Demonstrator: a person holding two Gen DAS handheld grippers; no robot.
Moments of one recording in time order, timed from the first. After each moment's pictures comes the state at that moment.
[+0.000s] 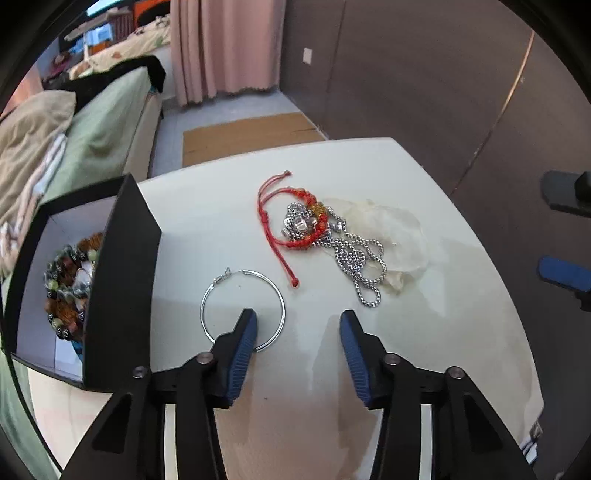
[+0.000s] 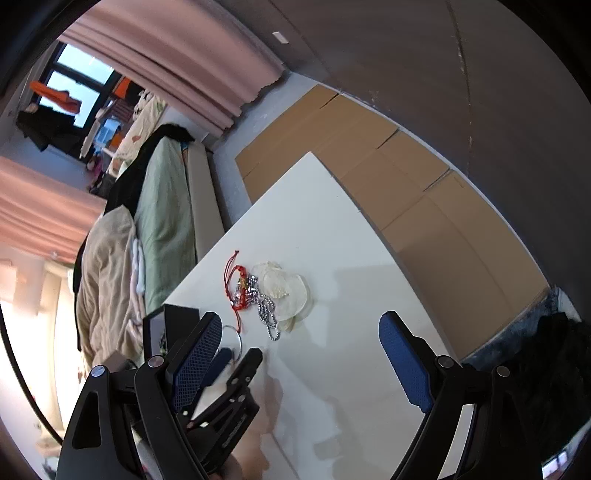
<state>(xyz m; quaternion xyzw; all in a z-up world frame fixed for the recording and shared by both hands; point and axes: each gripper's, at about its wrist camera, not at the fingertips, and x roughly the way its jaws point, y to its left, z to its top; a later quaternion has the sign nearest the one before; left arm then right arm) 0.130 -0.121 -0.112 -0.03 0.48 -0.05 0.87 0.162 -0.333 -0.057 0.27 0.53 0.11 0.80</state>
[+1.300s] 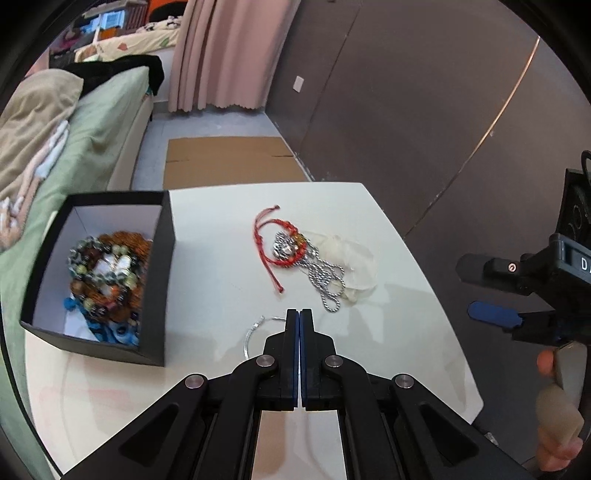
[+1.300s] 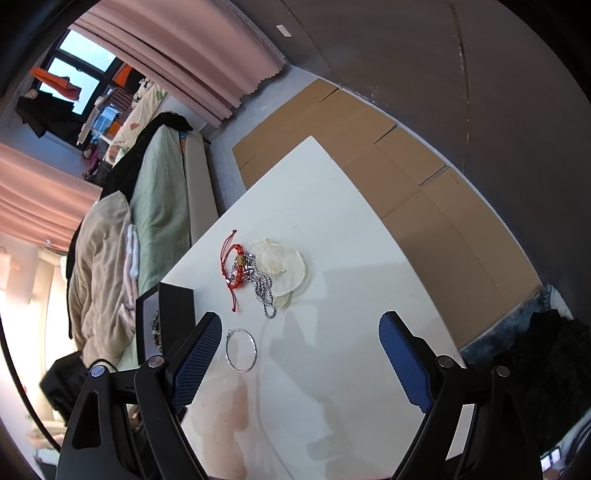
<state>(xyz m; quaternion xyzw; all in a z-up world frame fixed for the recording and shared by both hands) 0.103 -0.096 -0.073 -0.12 0.45 -0.10 0.88 0.151 -0.320 -0.059 0.24 0.54 0.11 0.80</state>
